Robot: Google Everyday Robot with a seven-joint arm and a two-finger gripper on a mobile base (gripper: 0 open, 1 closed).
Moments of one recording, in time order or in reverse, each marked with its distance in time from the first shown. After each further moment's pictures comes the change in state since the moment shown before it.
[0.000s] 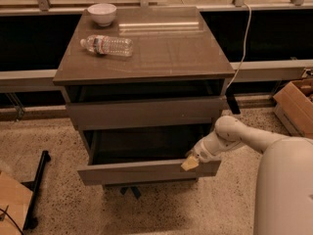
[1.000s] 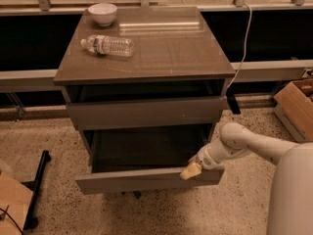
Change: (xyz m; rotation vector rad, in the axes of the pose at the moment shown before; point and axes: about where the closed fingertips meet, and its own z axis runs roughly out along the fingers) arm 0.024 0.021 -0.008 -0.004 -0.019 0.064
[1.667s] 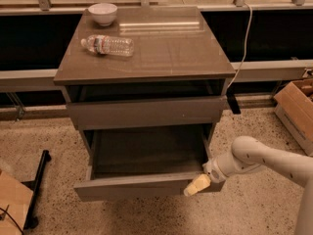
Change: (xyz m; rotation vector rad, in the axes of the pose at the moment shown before) arm 0.040 0.032 -0.012 0.004 -0.039 0.110
